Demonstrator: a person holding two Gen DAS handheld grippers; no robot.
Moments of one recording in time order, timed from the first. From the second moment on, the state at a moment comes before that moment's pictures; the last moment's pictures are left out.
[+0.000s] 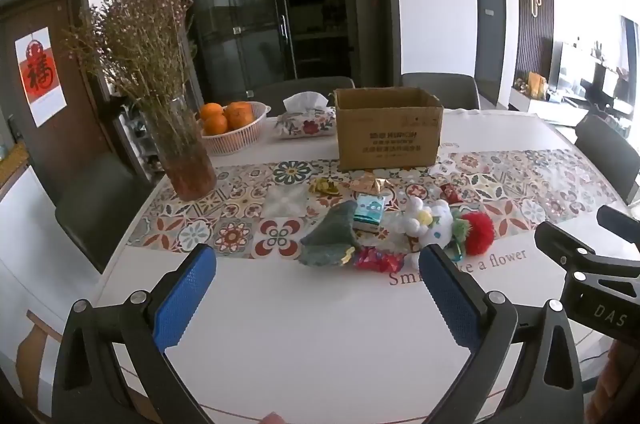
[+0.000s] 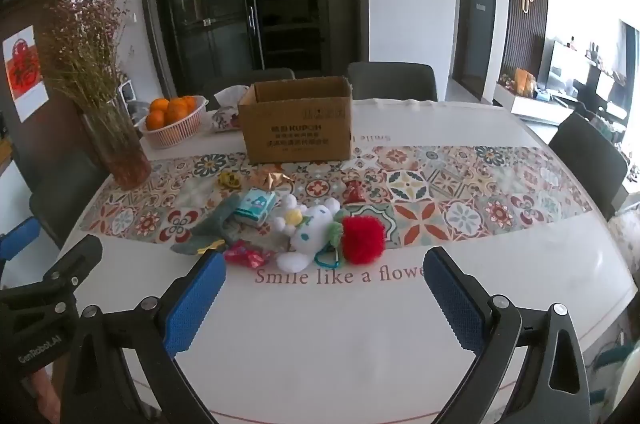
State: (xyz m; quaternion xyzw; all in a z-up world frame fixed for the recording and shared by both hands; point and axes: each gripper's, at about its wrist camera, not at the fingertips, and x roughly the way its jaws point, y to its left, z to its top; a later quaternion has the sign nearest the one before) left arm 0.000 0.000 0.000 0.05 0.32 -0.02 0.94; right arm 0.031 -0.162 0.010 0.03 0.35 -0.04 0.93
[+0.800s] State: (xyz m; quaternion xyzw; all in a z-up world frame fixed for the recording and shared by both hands) left arm 0.000 0.003 0.007 0.06 0.30 -0.02 0.95; right arm 0.034 -0.156 0.010 0.04 0.35 -0.04 0.94
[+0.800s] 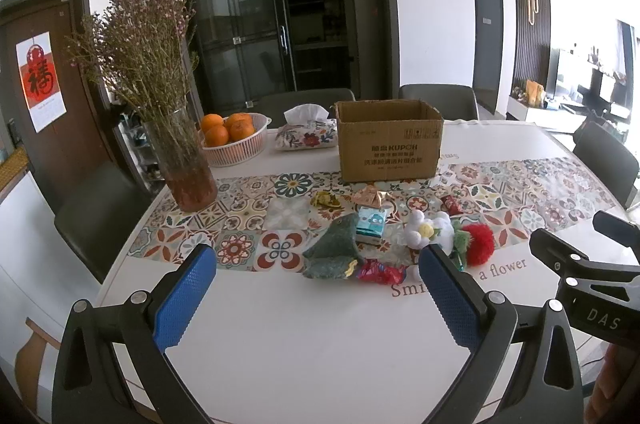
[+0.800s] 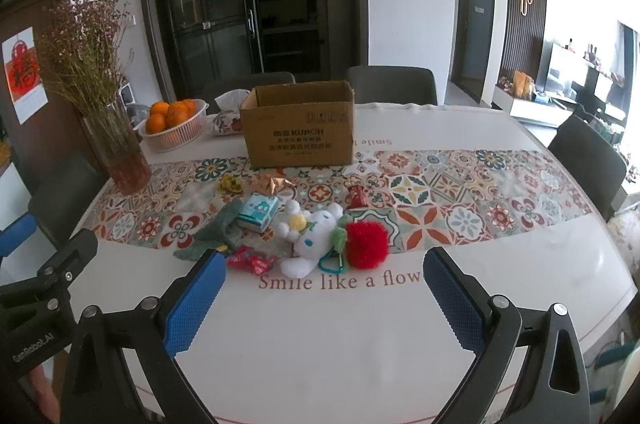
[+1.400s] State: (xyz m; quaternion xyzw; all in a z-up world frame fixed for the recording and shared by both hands) left arm 0.000 0.003 0.007 0.06 0.30 -0.02 0.95; right arm 0.034 -0.156 0.013 0.04 0.35 -0.04 0.94
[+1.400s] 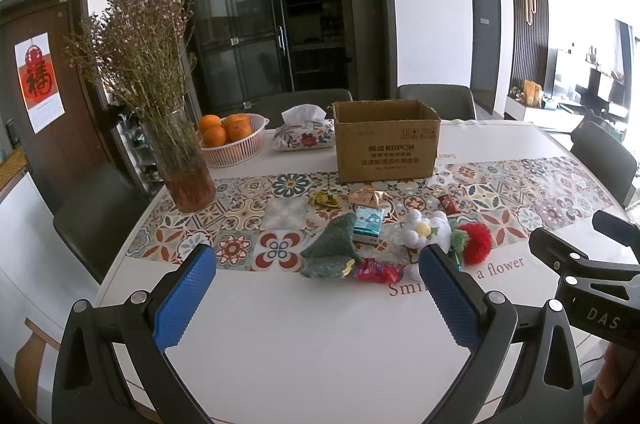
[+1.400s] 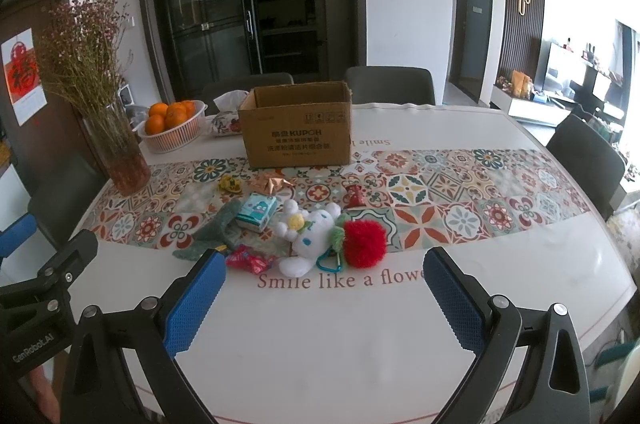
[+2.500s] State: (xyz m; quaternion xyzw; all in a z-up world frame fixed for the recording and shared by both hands) left arm -0.002 0.003 0.007 0.06 0.30 -0.02 0.95; right arm 0.036 -0.155 0.013 0.04 0.35 -0.04 0.94
